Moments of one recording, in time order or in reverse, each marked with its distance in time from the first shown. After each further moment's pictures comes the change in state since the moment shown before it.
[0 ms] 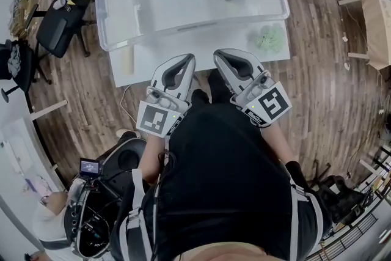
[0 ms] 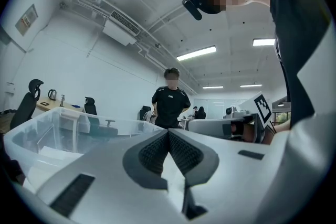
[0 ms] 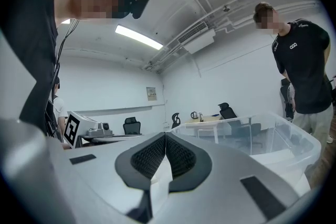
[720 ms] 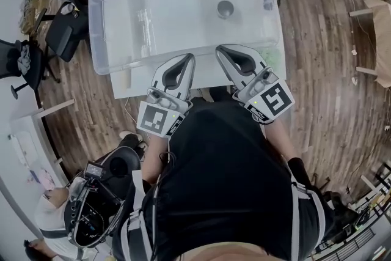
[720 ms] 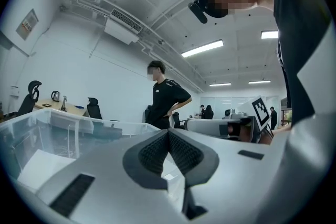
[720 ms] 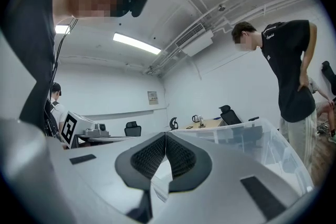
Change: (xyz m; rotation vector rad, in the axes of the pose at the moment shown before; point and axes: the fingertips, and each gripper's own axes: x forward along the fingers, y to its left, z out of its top) left arm 0.115 0.008 0.012 0.006 0.008 0.073; right arm -0.002 -0.125 0.028 0.012 -0.037 0.055
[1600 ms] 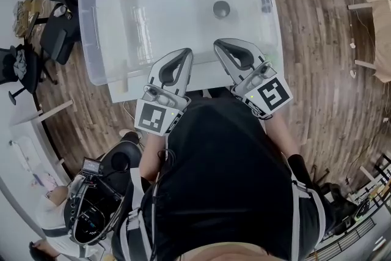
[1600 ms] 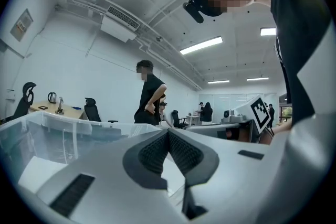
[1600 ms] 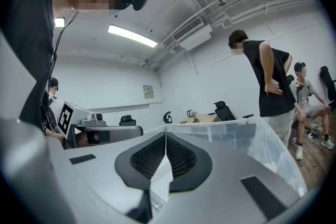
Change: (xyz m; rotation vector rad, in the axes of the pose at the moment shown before) left arm 0.038 0.029 0.003 0.027 0.030 -0.017; right arm 0.028 -0.043 -0.013 -0.011 0.070 -0.041
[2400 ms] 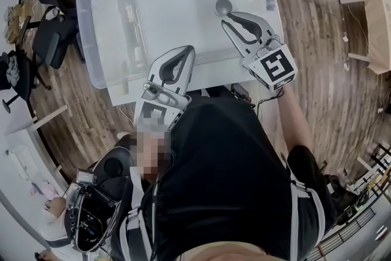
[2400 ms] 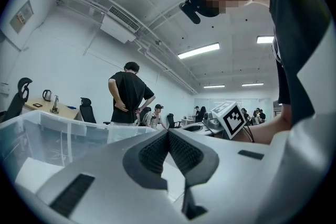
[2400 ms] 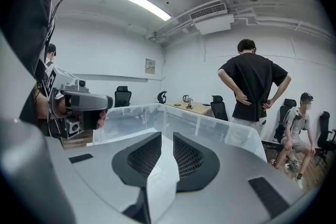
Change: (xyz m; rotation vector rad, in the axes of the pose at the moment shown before) left arm -0.015 0.025 0.008 -0.022 -0.043 -0.063; right arm 0.041 -0.046 -0.019 -0.235 0.261 -0.077
